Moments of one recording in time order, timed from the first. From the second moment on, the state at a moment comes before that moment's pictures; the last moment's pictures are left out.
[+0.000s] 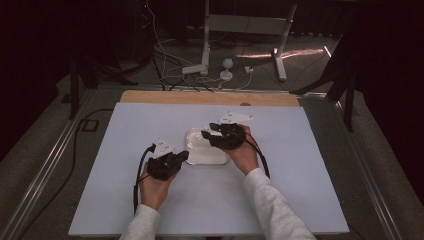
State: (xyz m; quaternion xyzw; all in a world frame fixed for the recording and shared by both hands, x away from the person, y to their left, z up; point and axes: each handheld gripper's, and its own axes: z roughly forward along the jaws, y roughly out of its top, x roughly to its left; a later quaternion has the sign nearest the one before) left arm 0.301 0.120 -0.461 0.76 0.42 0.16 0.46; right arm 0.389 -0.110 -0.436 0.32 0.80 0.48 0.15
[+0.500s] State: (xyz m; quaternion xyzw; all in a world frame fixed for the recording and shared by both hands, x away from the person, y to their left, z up) left arm 0.302 0.119 -0.461 0.76 0.43 0.17 0.45; right arm 0.391 -0.098 -0.442 0.35 0.80 0.46 0.18
